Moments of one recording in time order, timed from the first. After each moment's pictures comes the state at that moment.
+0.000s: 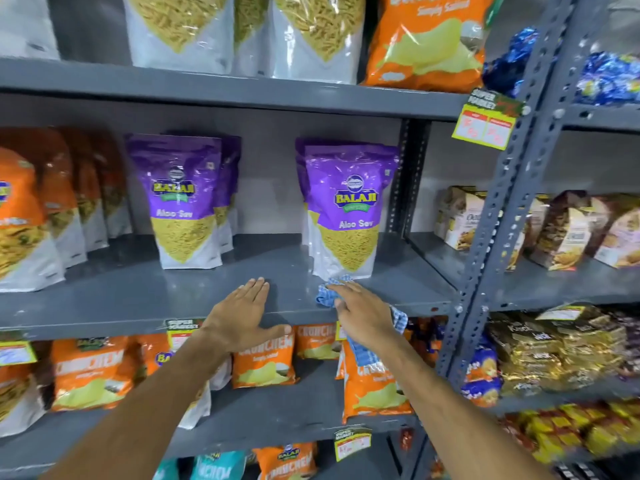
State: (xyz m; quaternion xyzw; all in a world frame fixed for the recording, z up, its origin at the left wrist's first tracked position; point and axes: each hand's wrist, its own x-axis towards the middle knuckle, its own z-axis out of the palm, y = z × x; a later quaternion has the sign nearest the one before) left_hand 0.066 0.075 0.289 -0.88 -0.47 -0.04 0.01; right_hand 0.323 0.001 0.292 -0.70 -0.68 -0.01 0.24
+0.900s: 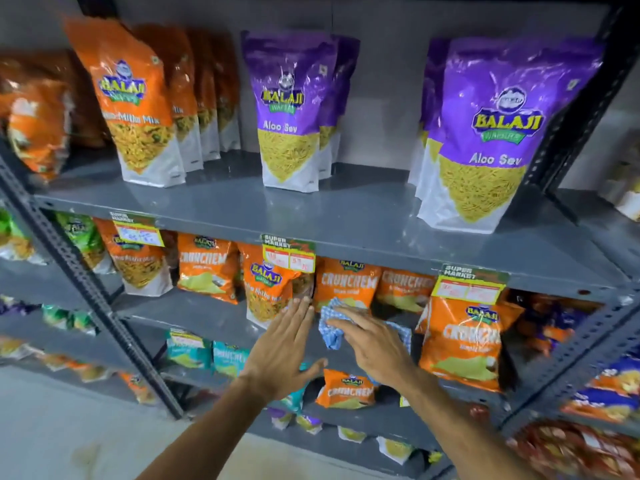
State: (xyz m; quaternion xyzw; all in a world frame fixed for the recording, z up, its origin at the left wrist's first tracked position) left_hand -0.012 -0.027 0.108 -0.86 -0.51 -0.10 0.03; right_hand 0.226 -0.005 0.126 -0.45 -0.87 0.03 0.19
